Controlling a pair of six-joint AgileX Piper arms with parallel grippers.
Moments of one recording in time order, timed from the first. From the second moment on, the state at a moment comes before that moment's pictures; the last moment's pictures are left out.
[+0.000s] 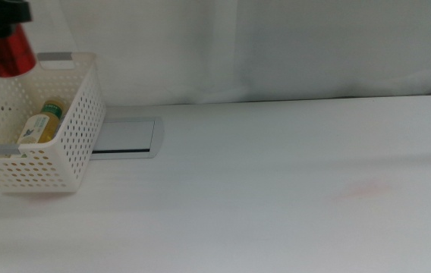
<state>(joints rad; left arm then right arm) 0.08 1.35 -1.22 -0.39 0.35 0.40 0.05 0.25 -0.16 -0.71 0.02 0.63</state>
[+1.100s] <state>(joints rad) 0.17 1.96 -1.55 -0.17 0.65 0.18 0.05 0.25 -0.16 -0.71 0.02 0.63</state>
